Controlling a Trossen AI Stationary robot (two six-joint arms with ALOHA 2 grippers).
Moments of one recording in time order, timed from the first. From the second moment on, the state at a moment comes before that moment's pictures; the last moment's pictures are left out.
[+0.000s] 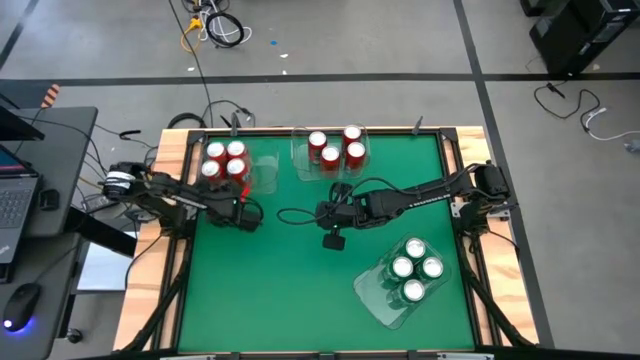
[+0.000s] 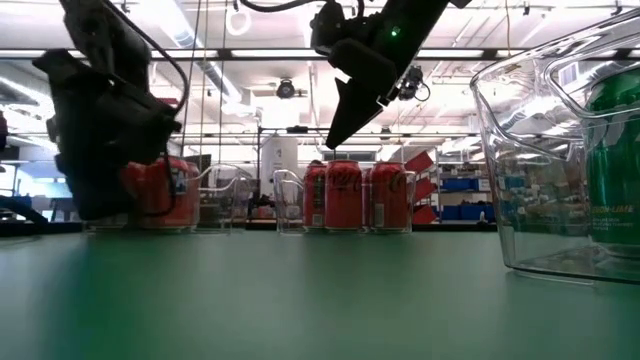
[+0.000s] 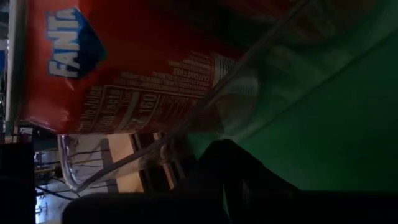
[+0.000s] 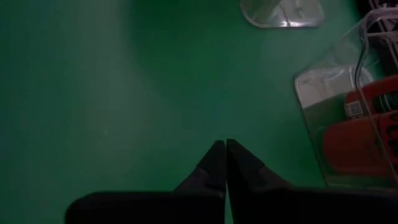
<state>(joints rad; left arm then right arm) -0.03 1.48 0.60 -1.15 -0.72 -1.09 0.11 1.82 1.38 -0.56 0.36 0.16</state>
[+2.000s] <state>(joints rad) -0.14 1.48 0.73 -0.88 -0.81 -0.61 -0.39 1.58 1.16 -0.63 0.35 0.34</state>
